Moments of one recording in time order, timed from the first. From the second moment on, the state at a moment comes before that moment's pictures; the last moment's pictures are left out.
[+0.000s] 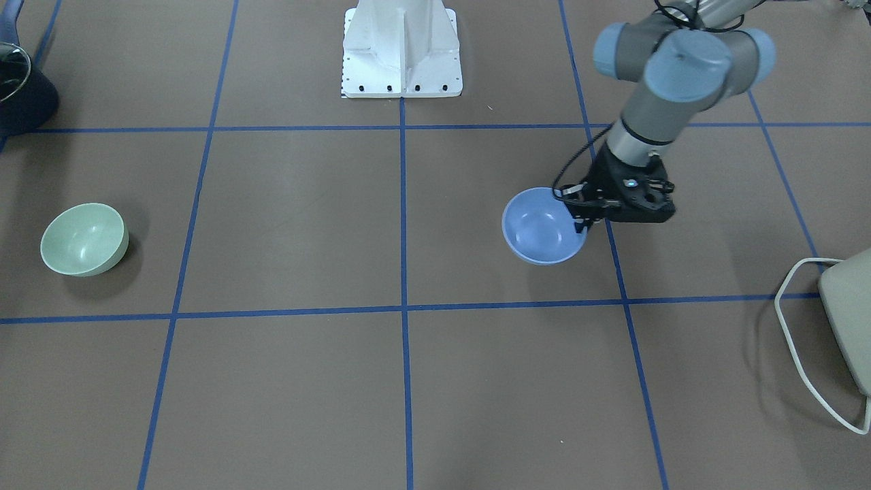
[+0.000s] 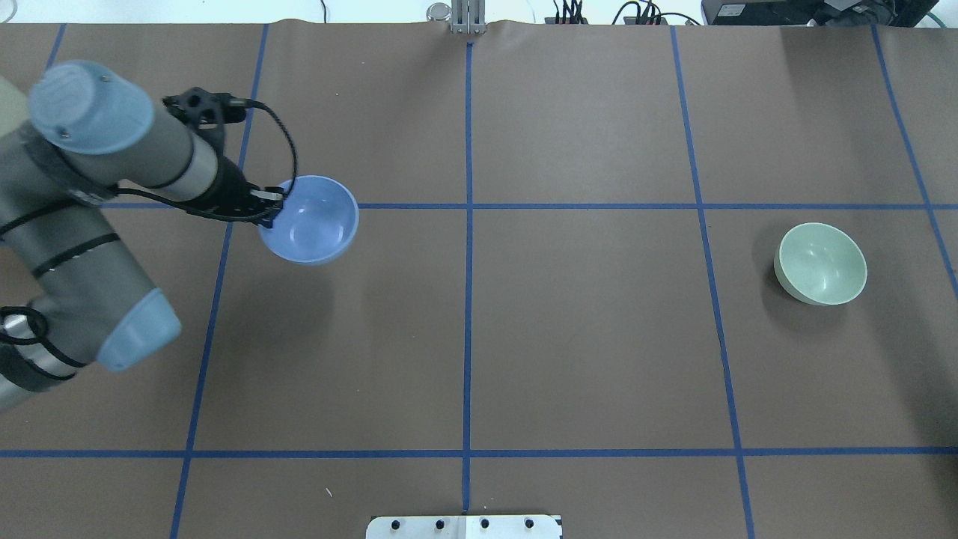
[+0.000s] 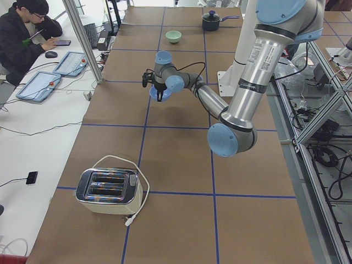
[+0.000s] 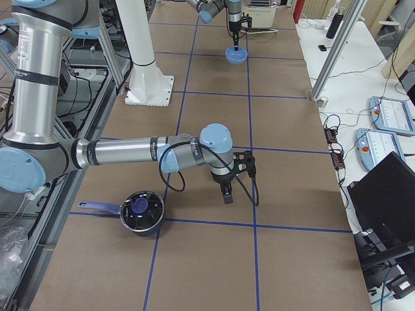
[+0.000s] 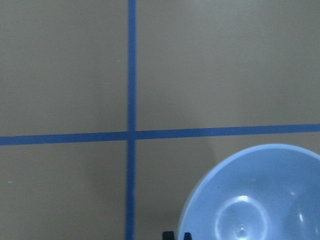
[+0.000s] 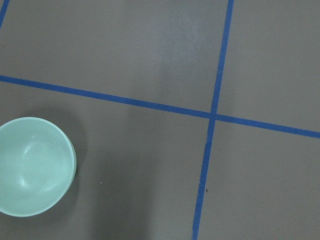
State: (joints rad) left arm -0.72 -2.04 -1.81 -1.68 -1.97 -1.12; right arm 1.51 -1.75 1.85 -1.38 2.34 0.07
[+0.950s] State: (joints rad) left arm -0.46 -2.32 -1.62 -1.64 -1.82 -1.30; right arm 1.51 -1.75 1.85 -1.38 2.34 0.08
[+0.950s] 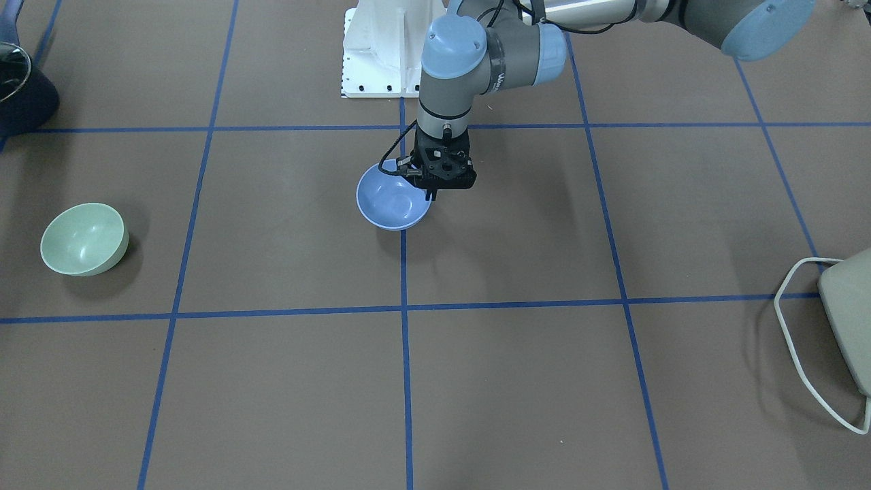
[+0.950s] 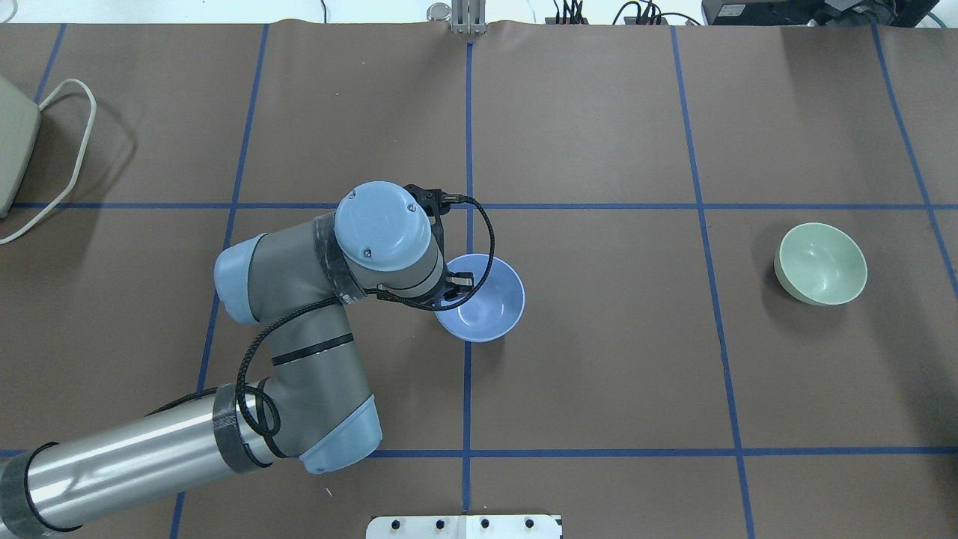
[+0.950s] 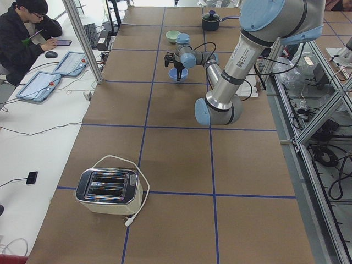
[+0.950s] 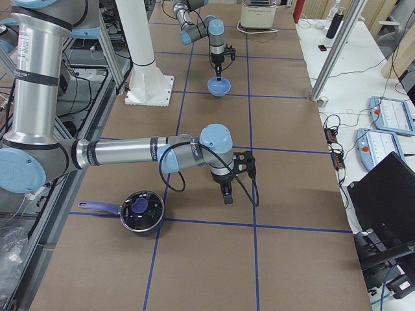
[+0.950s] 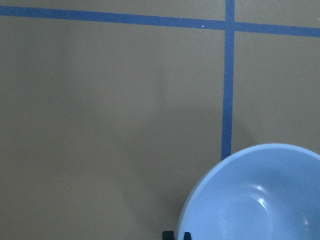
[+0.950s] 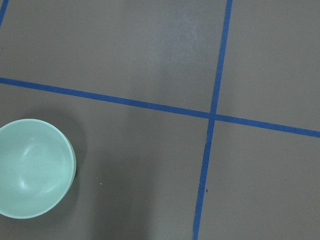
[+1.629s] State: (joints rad) left arm -0.46 -2.32 -1.58 -1.67 -1.82 -1.29; right arm 1.51 -1.75 1.85 -1.38 2.34 0.08
